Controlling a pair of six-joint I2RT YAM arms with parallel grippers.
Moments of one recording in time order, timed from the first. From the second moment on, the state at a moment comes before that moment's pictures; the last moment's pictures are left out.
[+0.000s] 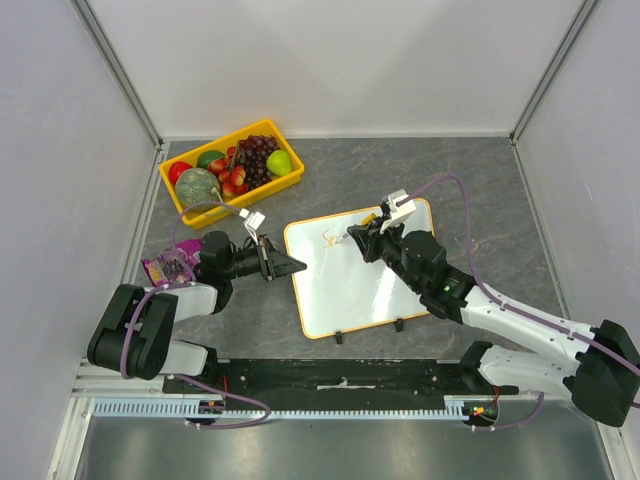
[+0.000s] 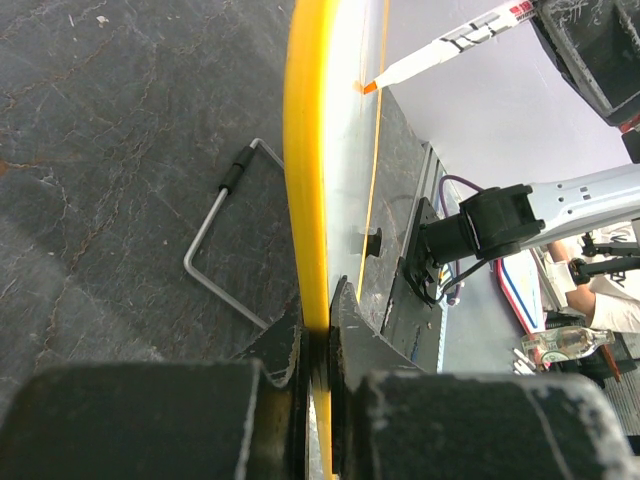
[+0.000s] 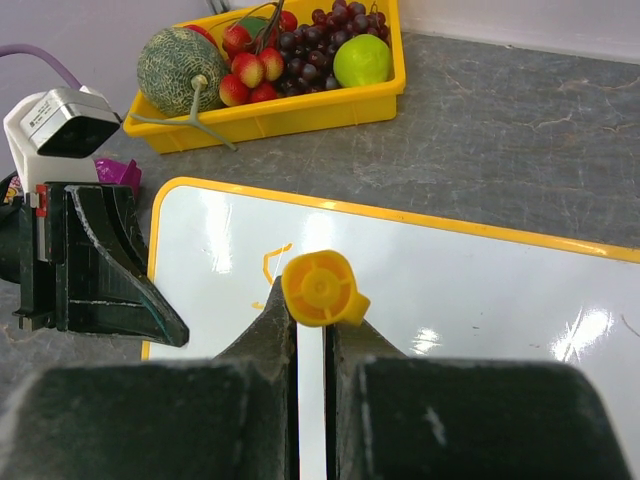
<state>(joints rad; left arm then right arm) -0.25 1.38 0.32 0.86 0.97 -0.69 0.85 1.06 0.65 0.30 0.26 0.26</state>
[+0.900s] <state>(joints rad) -0.25 1.38 0.32 0.86 0.97 -0.69 0.85 1.06 0.68 0.27 0.34 0.26</state>
